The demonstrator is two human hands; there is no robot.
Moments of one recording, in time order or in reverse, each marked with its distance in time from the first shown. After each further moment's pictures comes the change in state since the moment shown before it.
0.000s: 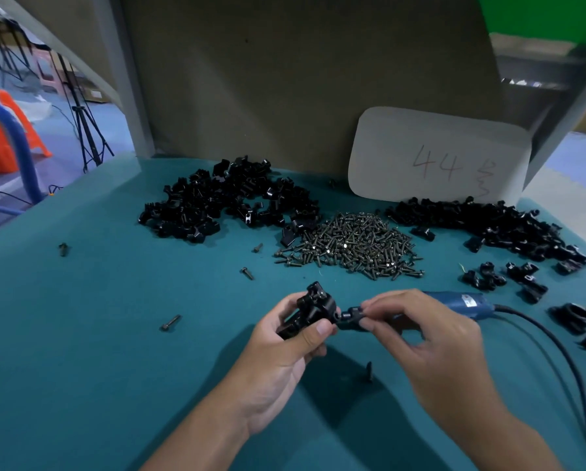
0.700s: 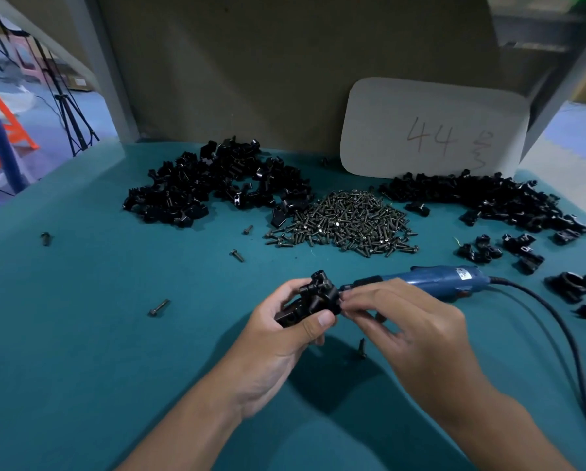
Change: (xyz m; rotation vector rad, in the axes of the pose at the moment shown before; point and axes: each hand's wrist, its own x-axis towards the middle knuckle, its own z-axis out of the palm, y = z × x) left_hand -0.001 -0.006 0.000 0.115 -0.047 -0.041; right_hand -0.012 0.007 0.009 -0.066 0.005 -0.176
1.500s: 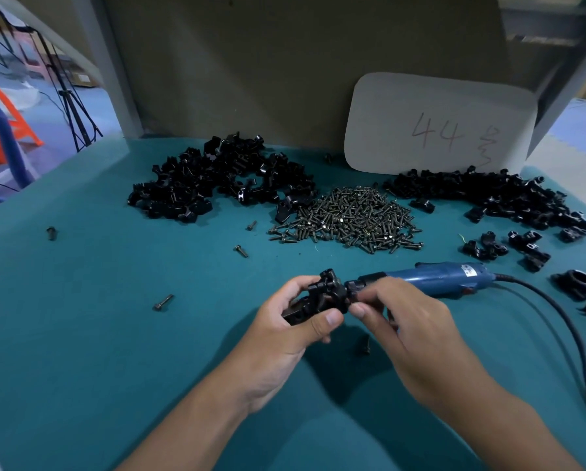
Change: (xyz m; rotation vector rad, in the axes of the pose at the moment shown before) left_hand -0.004 0.000 0.004 0.106 0.001 -0.007; right_hand -0.008 0.007 0.005 -0.015 -0.225 0.254
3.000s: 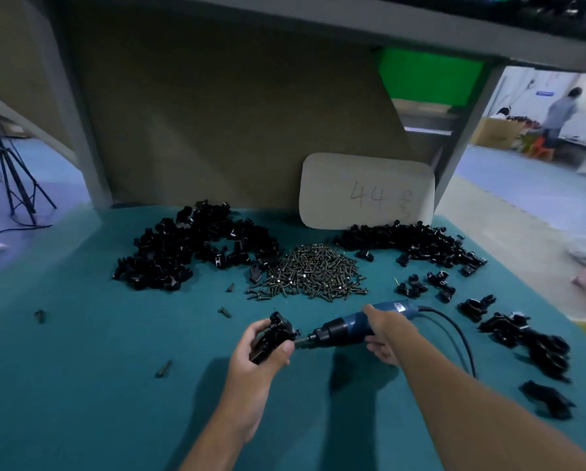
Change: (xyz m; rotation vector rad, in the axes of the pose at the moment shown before) left_hand -0.007 0.019 -0.012 0.079 0.190 0.048; right_hand 0.056 0.046 -0.024 0.393 0.060 1.531
